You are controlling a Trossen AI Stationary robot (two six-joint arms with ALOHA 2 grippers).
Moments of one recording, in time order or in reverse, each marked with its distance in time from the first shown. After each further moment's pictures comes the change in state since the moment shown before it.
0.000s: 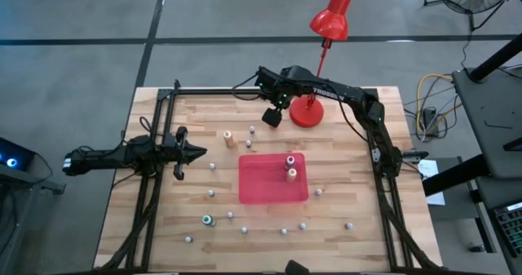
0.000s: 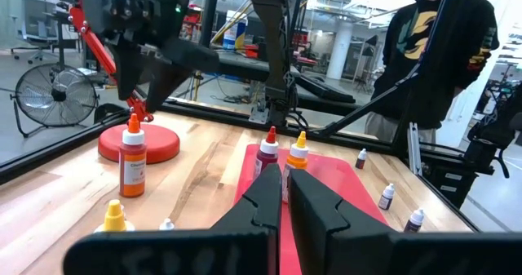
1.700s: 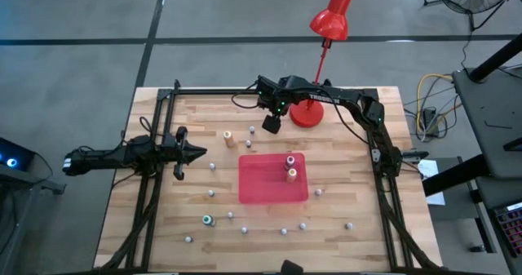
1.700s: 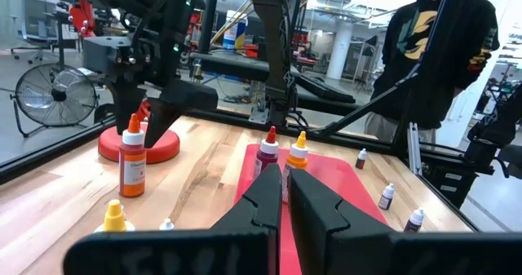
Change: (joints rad) left arm 0.000 0.000 0.000 0.000 0.000 0.000; right arm 0.008 0.000 -0.187 0.205 -0.033 -0.075
